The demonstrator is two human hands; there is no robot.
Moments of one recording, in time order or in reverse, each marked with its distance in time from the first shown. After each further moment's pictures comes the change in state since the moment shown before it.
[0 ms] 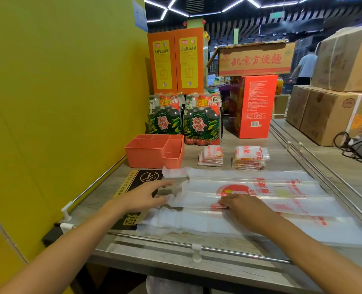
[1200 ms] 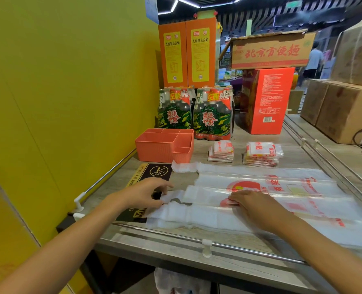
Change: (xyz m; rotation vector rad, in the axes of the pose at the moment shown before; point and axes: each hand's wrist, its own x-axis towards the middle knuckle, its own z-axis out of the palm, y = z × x) left_hand -0.016 -0.019 -0.009 0.217 -0.028 -0.067; right_hand 0.003 0.003 0.006 0.026 -0.007 0.009
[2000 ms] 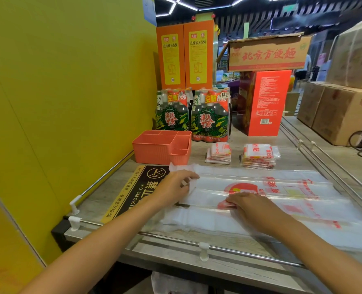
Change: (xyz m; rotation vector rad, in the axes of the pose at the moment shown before) left_hand 0.051 0.067 0.028 -0.216 0.361 0.081; right_hand -0.003 -0.002 -0.004 0.057 -0.005 0.030
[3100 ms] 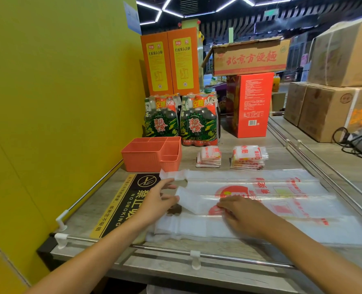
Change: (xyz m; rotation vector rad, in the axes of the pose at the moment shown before) left_hand -0.032 0.014 -0.003 -0.497 0.082 -0.344; right_hand -0.007 -0.007 -0.009 0.015 -0.057 0.027
